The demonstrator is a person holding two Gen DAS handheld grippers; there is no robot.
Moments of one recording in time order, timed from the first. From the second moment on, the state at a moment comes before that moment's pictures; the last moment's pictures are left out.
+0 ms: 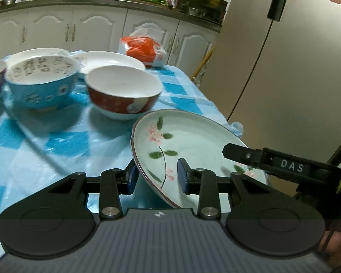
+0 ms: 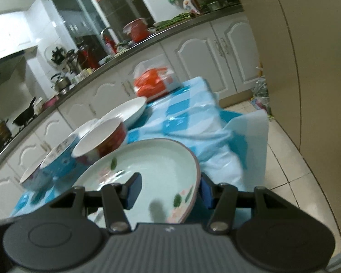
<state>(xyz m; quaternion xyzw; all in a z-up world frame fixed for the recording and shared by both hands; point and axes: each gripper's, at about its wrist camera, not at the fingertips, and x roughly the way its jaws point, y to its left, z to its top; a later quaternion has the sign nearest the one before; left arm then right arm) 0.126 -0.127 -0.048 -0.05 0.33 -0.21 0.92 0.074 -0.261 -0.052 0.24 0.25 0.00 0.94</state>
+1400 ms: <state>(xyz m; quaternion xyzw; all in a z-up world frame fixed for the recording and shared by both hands) 0.095 0.058 -0.020 -0.16 0.28 -0.11 0.94 0.105 -0.115 -0.017 0.23 0.28 0.09 0.93</state>
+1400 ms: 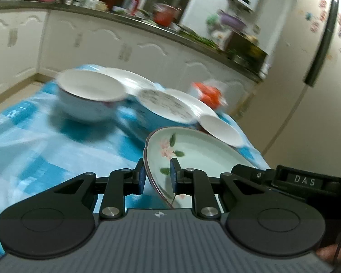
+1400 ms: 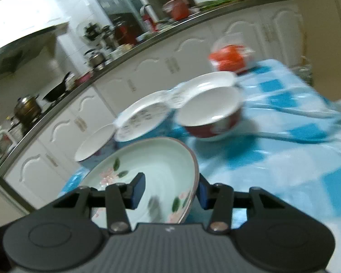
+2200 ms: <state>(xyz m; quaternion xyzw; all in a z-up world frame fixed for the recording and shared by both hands) 0.099 0.174 -0.051 -0.20 0.30 0.01 0.93 0.169 0.002 -0.045 0.16 0.33 0.17 0.91</state>
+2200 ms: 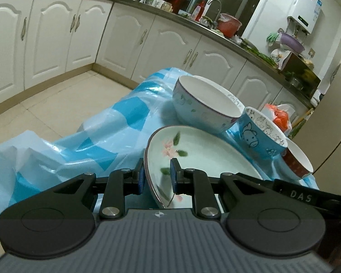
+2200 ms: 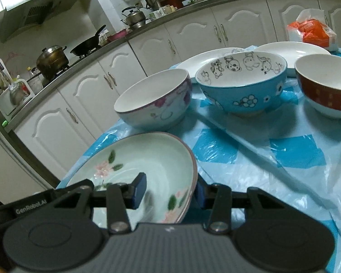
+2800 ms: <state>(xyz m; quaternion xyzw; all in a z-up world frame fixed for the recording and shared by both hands) 0.089 0.167 -0.049 -0.18 0.29 0.03 0.94 0.158 -0.013 -0.041 0.19 0.33 0.17 0.91</state>
